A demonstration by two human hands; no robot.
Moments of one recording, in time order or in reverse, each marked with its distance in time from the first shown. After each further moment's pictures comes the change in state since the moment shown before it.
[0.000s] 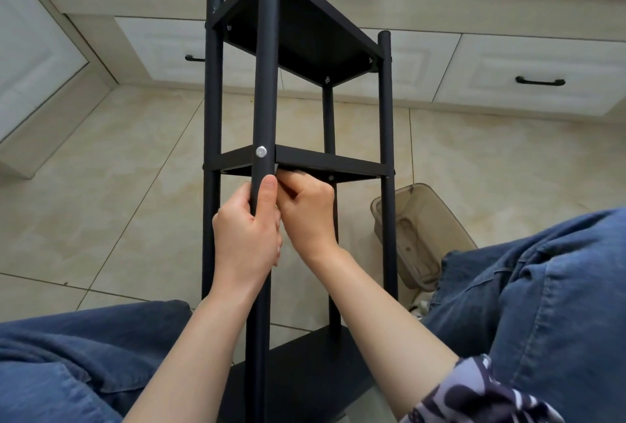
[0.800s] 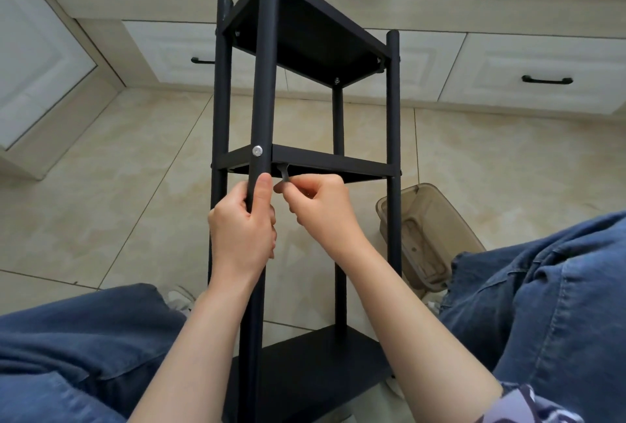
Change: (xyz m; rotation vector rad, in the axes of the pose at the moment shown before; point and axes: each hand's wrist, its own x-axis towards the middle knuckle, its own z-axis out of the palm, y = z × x) left_hand 0.010 -0.008 -0.010 0.115 0.076 0.026; right_hand 0.007 -0.016 -0.027 0.130 -0.276 0.309
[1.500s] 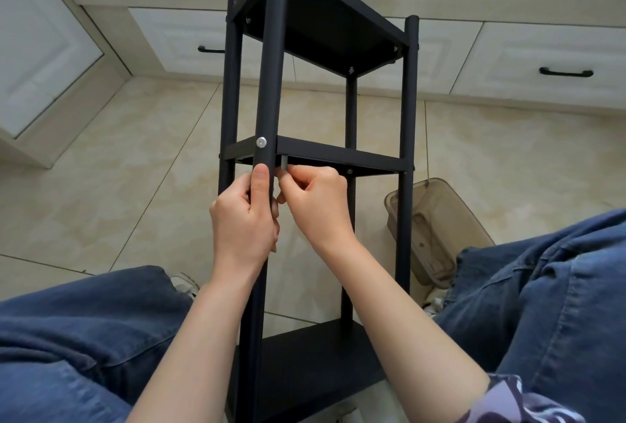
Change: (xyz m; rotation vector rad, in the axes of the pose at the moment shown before) left_hand 0.006 -0.009 -0.005 0.005 0.005 0.060; right_hand 0.002 0.000 0.021 -0.053 0.097 -0.097
